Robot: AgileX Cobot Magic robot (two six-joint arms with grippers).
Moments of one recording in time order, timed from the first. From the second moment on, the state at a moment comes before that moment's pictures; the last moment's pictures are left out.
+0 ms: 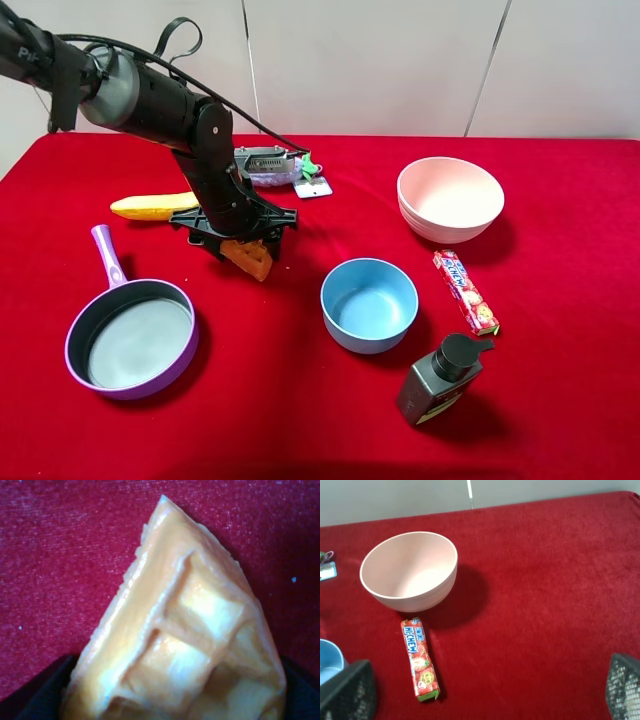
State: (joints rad) left arm -0.53 2.12 -1.26 0.00 0.49 -0.41; right arm -0.01 0.00 -0.50 0.03 1.02 0.04
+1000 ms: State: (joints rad) left arm -0.53 2.01 -1.27 0.00 0.66 -0.41; right arm -0.01 0.00 -0.50 0.03 1.02 0.04
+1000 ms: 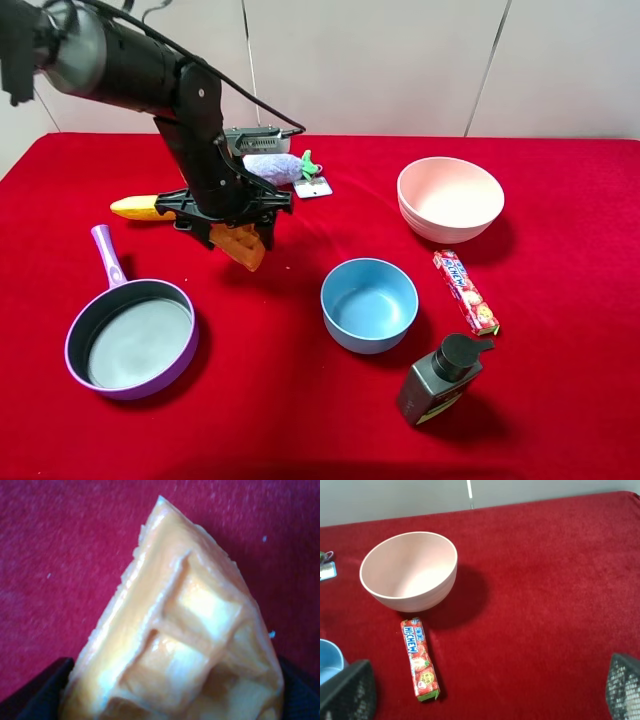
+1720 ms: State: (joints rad) left arm -0.53 1.87 -1.28 0.05 0.91 -0.38; right arm -0.01 0.00 -0.50 0.03 1.02 0.04
